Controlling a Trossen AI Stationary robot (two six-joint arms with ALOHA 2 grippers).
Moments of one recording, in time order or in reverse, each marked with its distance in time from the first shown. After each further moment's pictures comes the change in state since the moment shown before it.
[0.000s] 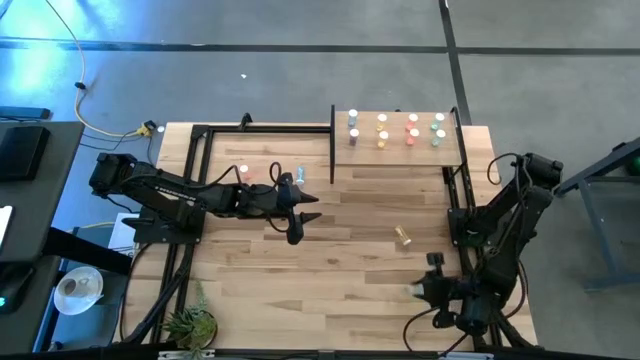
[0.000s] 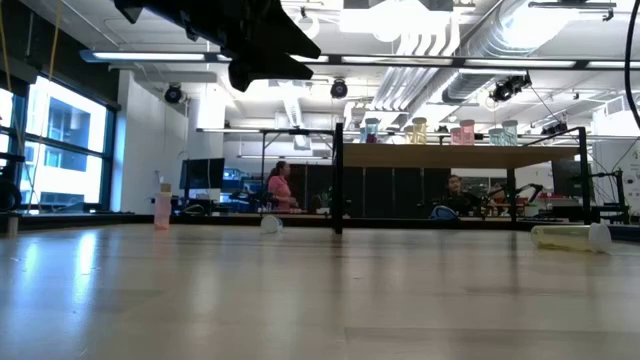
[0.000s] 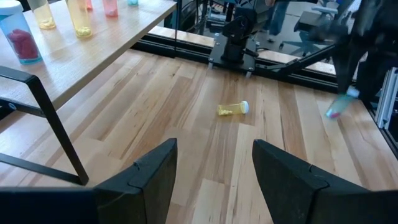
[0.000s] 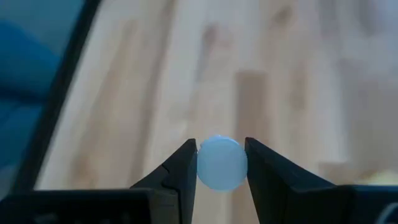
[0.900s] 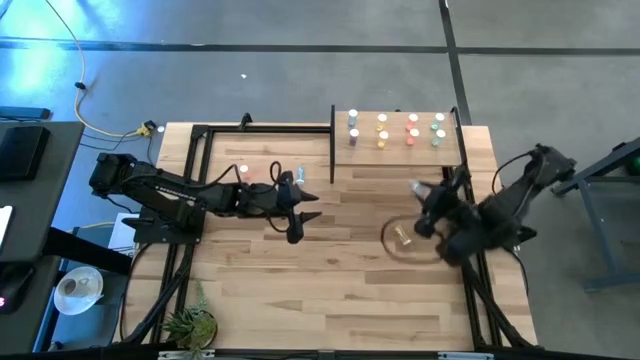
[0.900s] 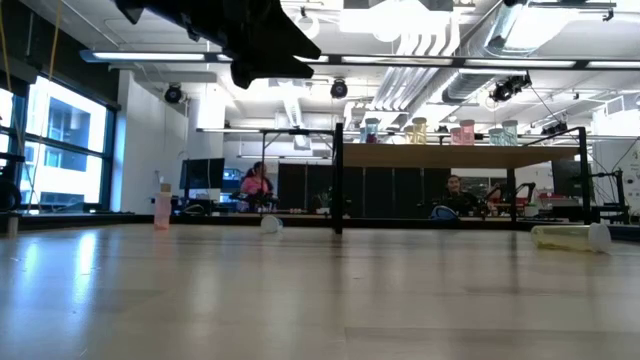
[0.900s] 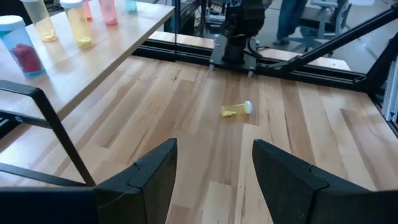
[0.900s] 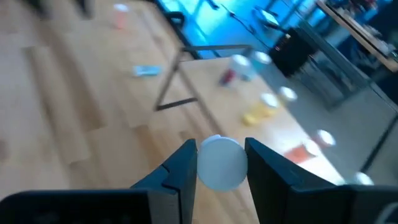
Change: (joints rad) left arm 0.012 0.000 0.000 0.007 0.001 0.061; right arm -0.432 -0.163 0.418 -0.864 0.454 0.140
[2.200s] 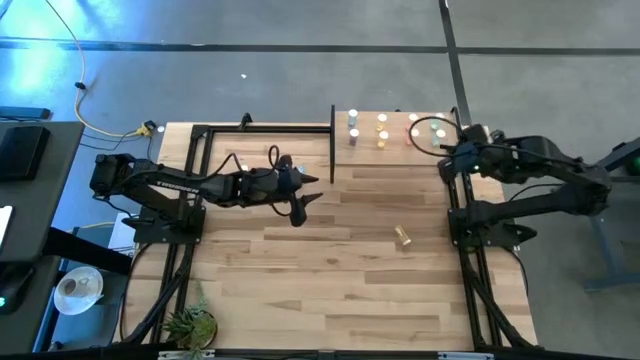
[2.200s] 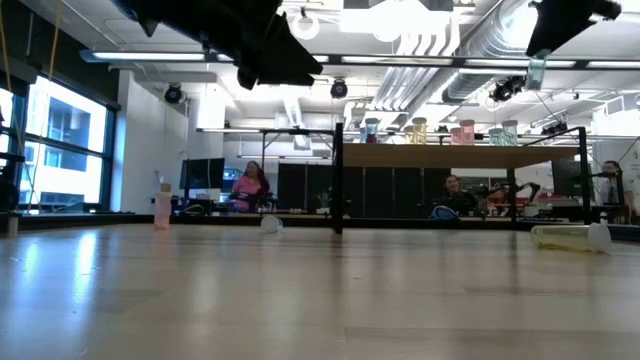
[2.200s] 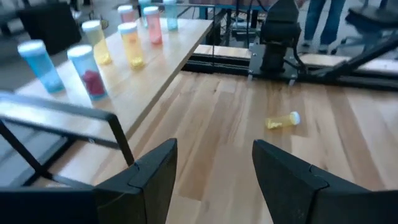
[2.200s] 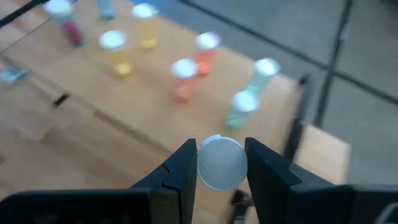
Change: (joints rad) left arm 0.115 0.000 0.000 0.038 0.000 0.127; right arm -0.799 -0.353 -0.037 0.087 -0.371 -0.271
